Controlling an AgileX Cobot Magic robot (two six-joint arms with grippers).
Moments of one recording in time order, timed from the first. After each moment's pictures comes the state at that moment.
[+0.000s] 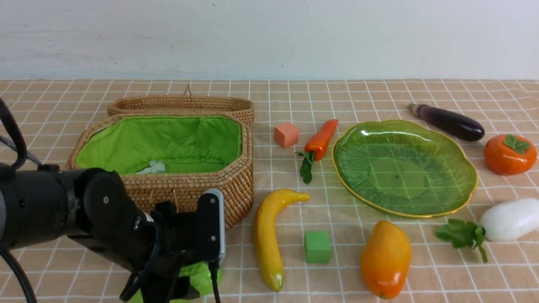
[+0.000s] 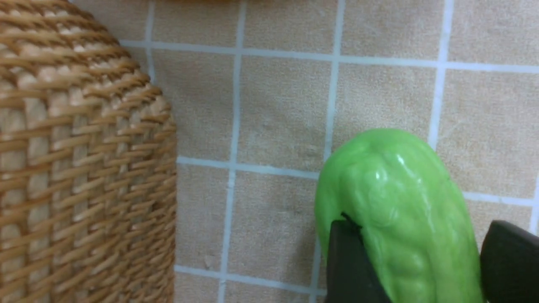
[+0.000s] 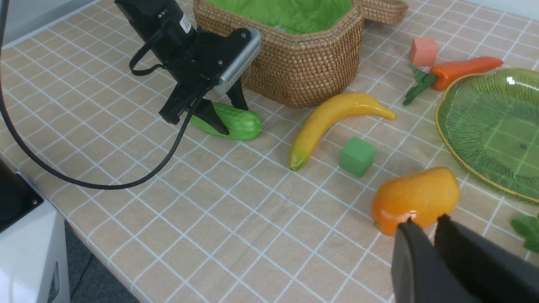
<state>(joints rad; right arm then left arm) 0.46 0.33 -0.89 0.31 1.09 -0.21 -0.41 1.59 -0.80 -0.36 0.48 1.34</state>
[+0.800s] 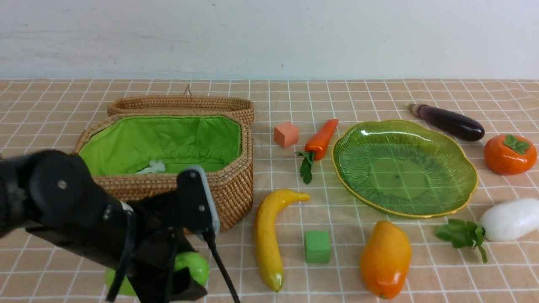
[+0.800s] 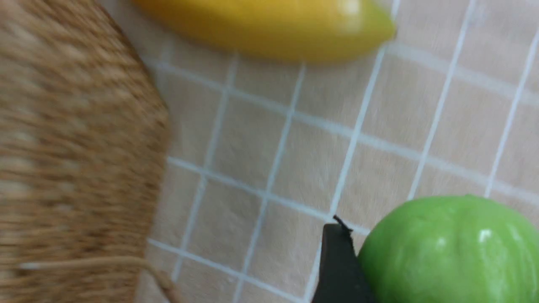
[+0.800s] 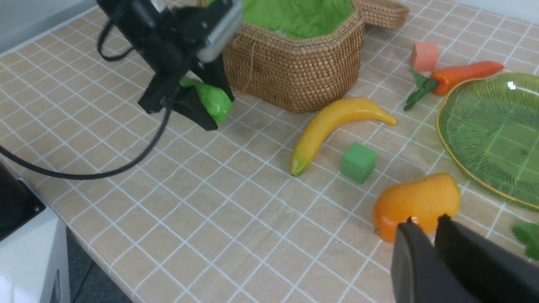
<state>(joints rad) 0.46 0.33 -0.89 0.32 1.05 -0.21 -0.41 1.32 -0.85 -0.45 0.66 1.06</state>
